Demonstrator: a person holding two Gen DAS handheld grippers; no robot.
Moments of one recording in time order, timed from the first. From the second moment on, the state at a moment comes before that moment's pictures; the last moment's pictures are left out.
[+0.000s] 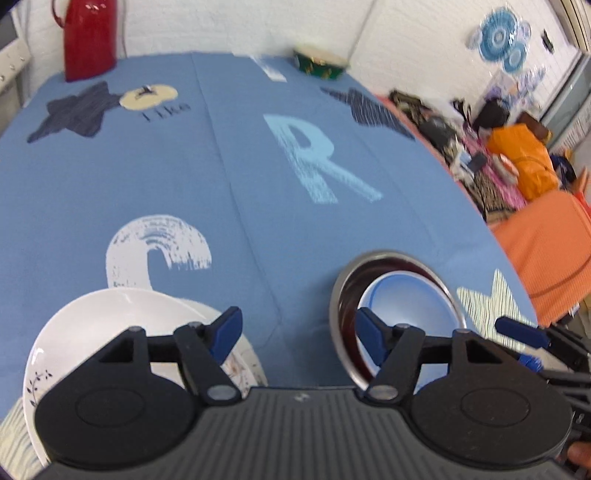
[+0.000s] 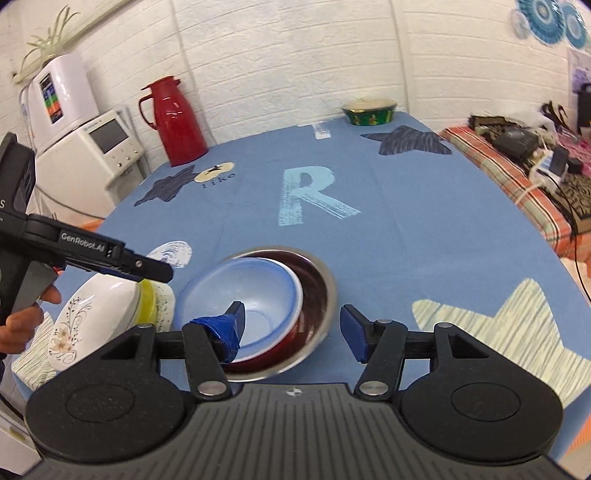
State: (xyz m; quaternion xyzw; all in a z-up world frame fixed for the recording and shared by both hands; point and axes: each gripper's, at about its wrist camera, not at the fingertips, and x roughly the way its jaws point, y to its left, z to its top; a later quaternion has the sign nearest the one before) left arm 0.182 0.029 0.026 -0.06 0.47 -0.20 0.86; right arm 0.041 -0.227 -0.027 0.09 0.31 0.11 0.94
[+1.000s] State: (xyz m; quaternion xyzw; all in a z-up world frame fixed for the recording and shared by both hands) left arm 0.197 0.002 -0.003 0.01 0.48 -0.20 0.85; right arm 0.082 -0.237 -0.054 0.06 0.39 0.09 0.91
